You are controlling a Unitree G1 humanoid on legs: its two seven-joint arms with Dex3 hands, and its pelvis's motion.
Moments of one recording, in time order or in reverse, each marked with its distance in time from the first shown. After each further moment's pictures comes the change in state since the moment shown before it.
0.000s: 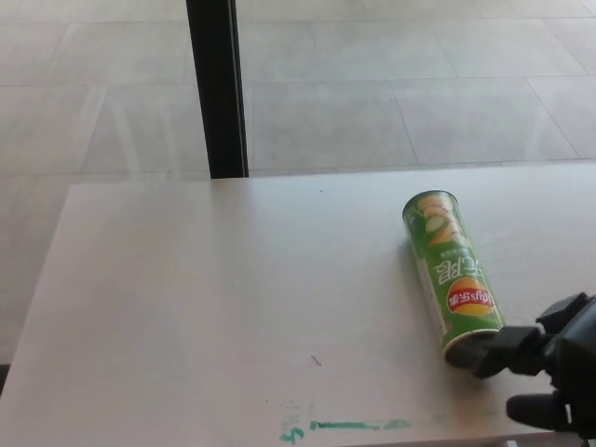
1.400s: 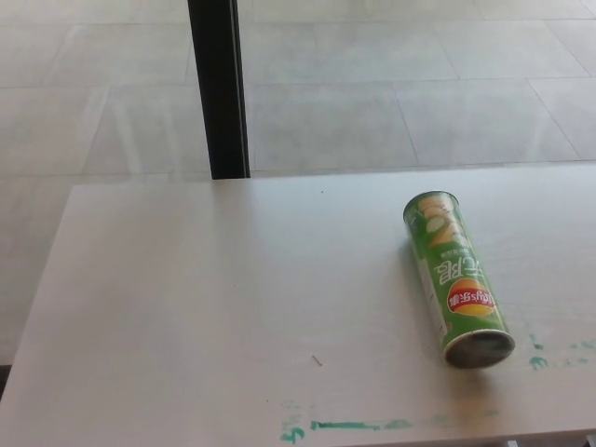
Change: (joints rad) left_arm 0.001 -0.004 0.000 0.006 0.001 0.000 0.000; right_arm 0.075 0.195 -0.899 0.982 0.390 -0.086 -0.049
